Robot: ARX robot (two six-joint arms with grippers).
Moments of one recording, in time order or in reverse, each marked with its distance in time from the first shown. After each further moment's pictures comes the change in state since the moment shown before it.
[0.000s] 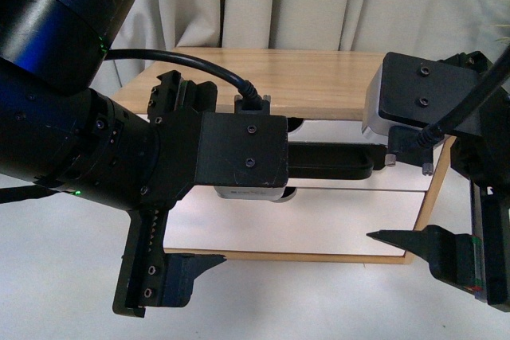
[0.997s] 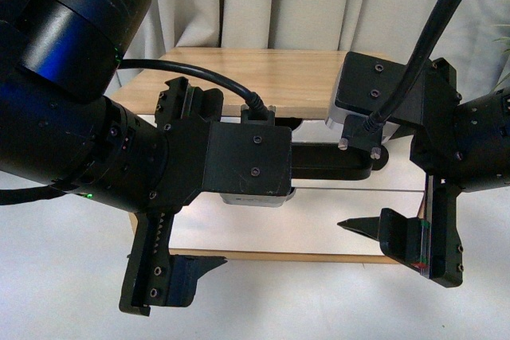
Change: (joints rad) left arm -0.001 0.034 0.021 -0.003 -0.016 0.023; right arm 0.049 0.092 0.076 0.005 0.019 0.076
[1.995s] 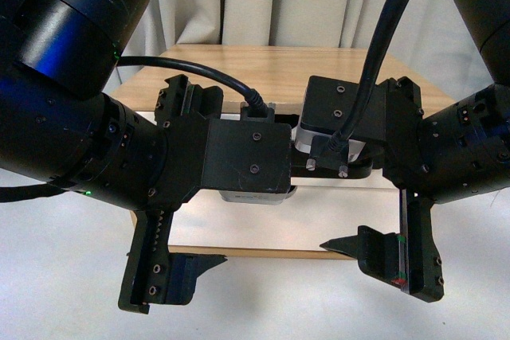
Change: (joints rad) left arm 0.003 0.000 0.000 -0.005 0.009 0.001; right arm 0.034 0.066 0.070 -0.111 0.017 -0.018
